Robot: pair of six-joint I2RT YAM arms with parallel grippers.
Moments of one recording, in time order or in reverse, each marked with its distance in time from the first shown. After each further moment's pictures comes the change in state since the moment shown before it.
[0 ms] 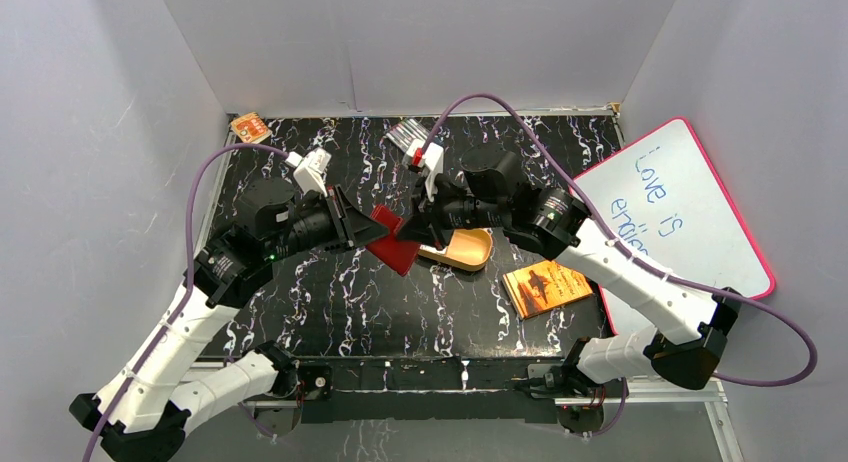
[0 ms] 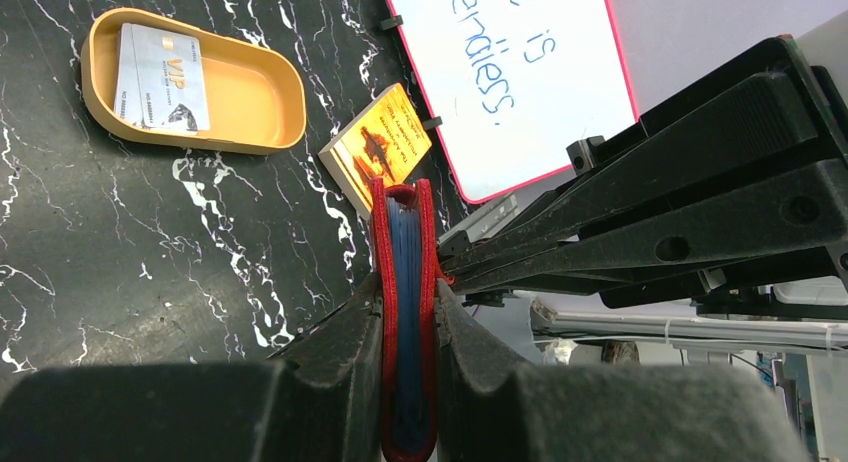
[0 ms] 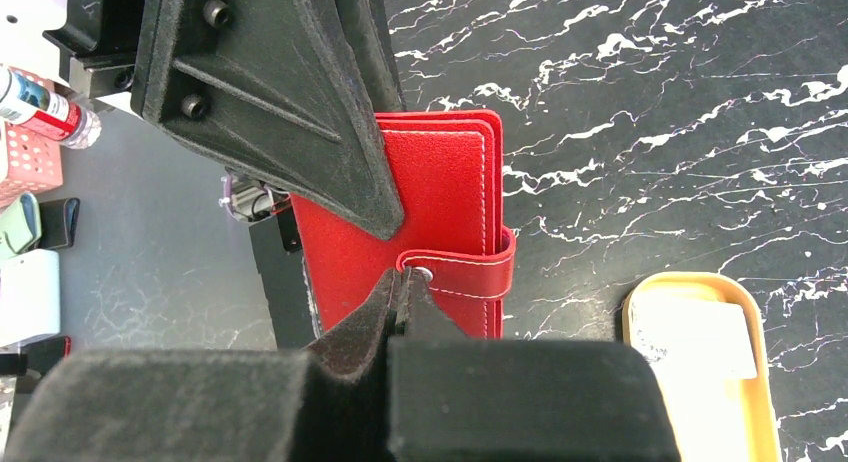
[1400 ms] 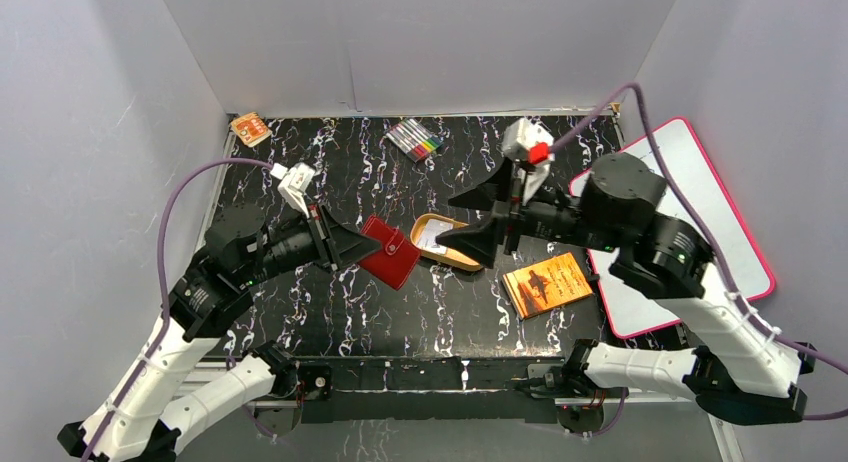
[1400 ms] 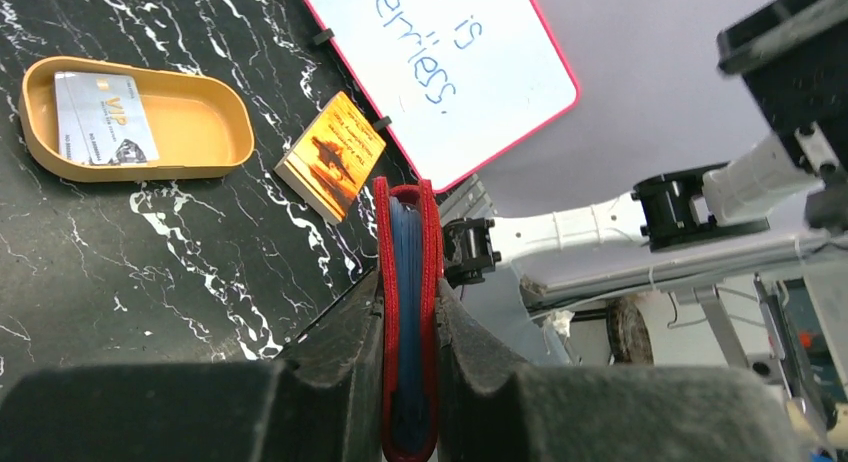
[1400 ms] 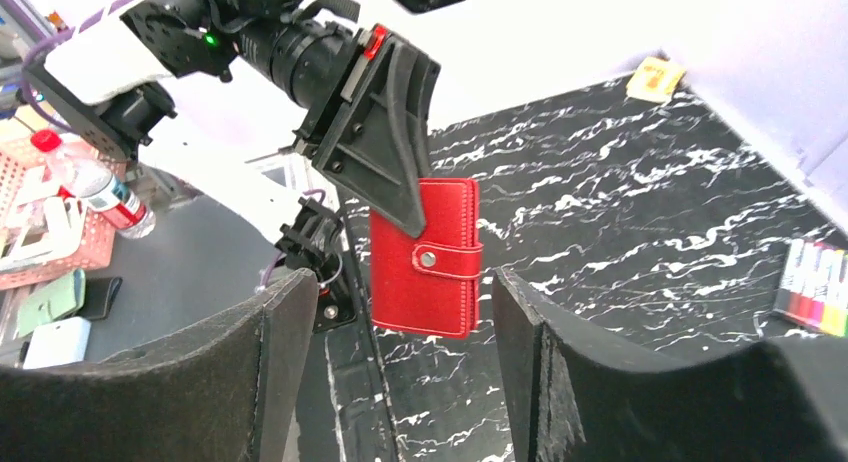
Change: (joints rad) left arm -0.017 -0.146 -0.068 0.069 0.046 0.050; right arm 0.047 -0.247 0.108 -0.027 0.072 0.003
